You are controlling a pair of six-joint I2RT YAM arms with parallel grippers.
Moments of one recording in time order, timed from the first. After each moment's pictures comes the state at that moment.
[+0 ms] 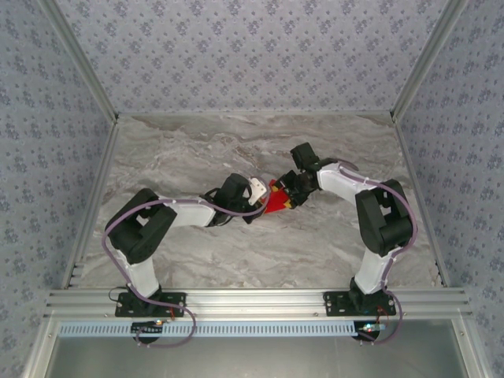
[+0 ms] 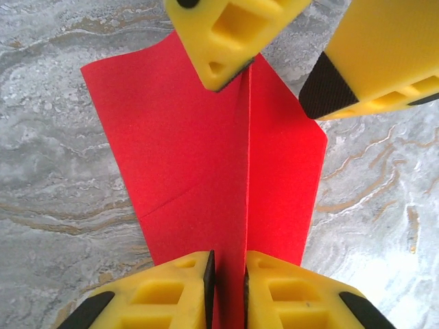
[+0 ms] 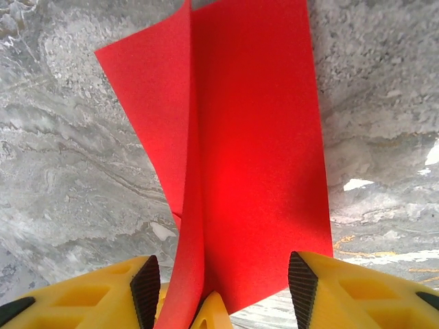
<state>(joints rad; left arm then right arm) -0.77 1.80 0.87 0.20 0.21 0.03 0.41 1.79 1.16 -0.54 -0.38 1.22</state>
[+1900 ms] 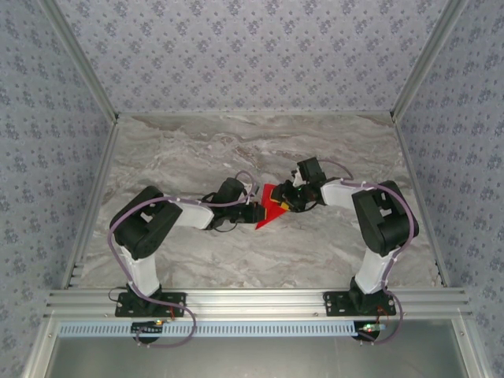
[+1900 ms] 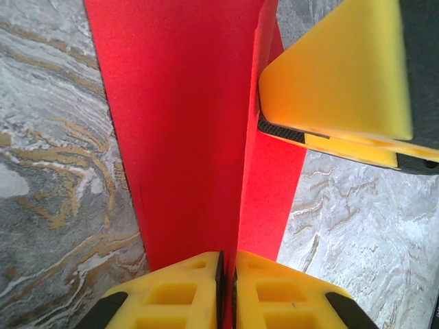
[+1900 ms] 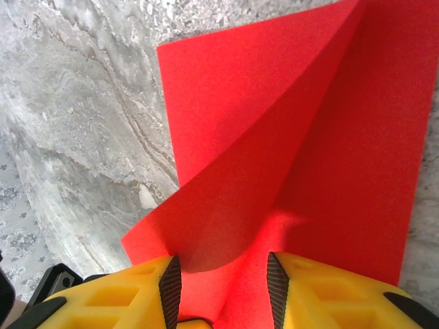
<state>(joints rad) -0.73 1.85 0.81 0.32 0.42 -0.68 0.39 1.79 0.91 -0.11 -0.55 0.82</state>
